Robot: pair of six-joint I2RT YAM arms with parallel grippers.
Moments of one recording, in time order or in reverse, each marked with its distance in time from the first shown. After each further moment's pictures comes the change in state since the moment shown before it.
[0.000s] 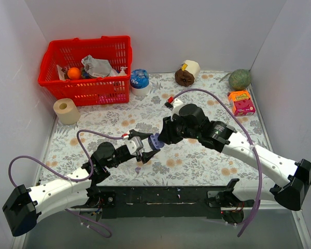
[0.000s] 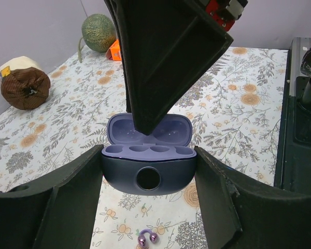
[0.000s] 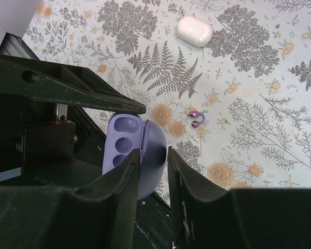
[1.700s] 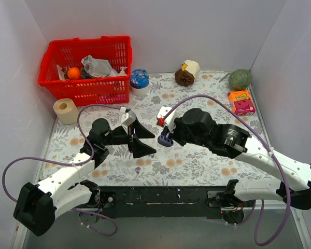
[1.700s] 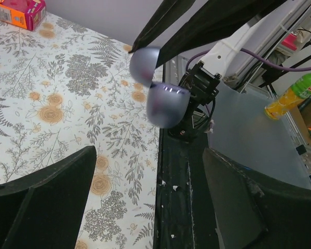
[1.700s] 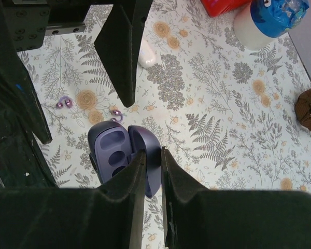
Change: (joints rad) left arm 0.364 0.183 0.197 -0.071 0.736 -0.550; right arm 0.186 -0.073 0.182 -0.203 0.232 -0.676
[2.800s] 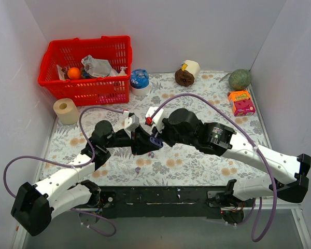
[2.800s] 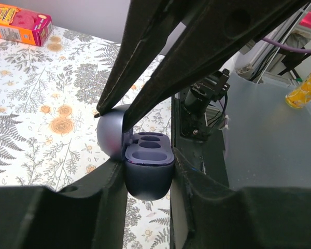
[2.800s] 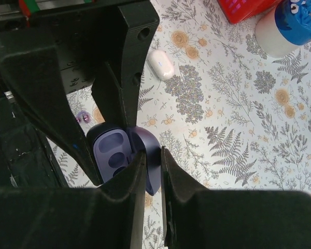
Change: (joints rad) left arm -0.084 -0.019 0.014 -0.030 -0.080 0.131; right arm 0.047 0.127 0.038 0.060 0.001 0.072
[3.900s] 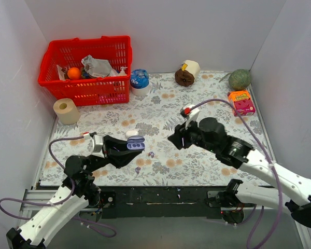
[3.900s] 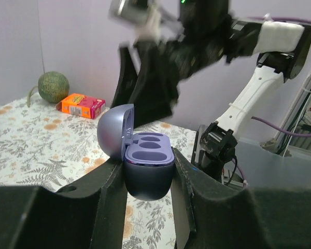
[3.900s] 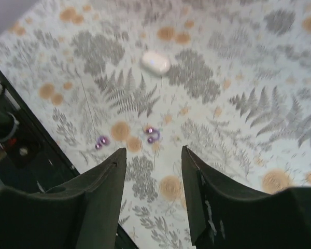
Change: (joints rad) left arm -0.009 -0.579 -0.268 0.080 -0.319 -0.146; right arm -0.220 -0.348 -0.395 0.308 -0.065 0.376
